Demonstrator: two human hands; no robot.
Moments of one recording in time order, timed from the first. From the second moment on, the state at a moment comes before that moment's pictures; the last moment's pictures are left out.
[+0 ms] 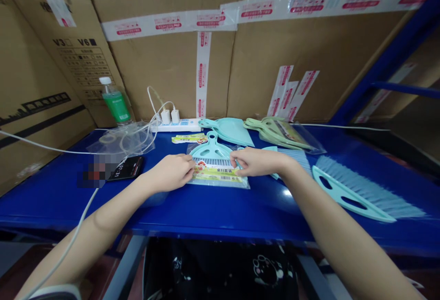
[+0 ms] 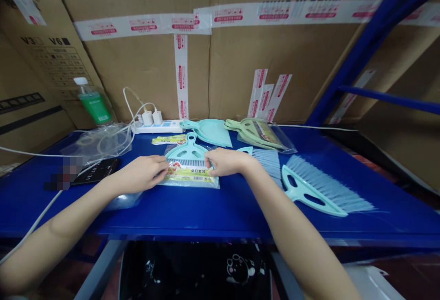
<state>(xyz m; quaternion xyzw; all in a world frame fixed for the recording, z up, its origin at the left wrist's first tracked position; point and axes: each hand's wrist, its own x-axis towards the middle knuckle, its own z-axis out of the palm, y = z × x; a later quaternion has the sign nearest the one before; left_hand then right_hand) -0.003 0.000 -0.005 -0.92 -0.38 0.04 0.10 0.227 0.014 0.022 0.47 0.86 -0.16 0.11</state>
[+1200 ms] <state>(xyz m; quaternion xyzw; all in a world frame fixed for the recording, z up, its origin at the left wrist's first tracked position) -0.008 -0.003 0.004 -0.91 -0.42 0.04 0.07 0.238 0.018 0.018 0.41 0.88 -0.22 0.06</state>
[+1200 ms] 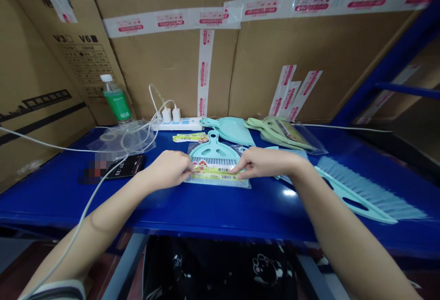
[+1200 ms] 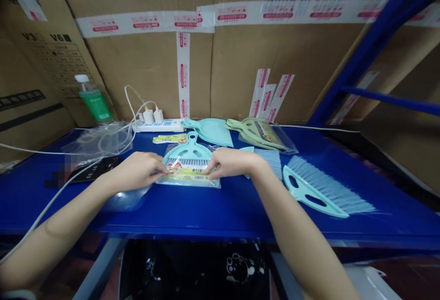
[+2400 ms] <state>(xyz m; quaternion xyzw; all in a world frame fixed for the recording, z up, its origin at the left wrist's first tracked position) 0.001 -0.008 0.002 -0.86 -0.48 0.14 0.12 0.236 0.037 -0.006 0.54 0.79 -0.25 -0.17</state>
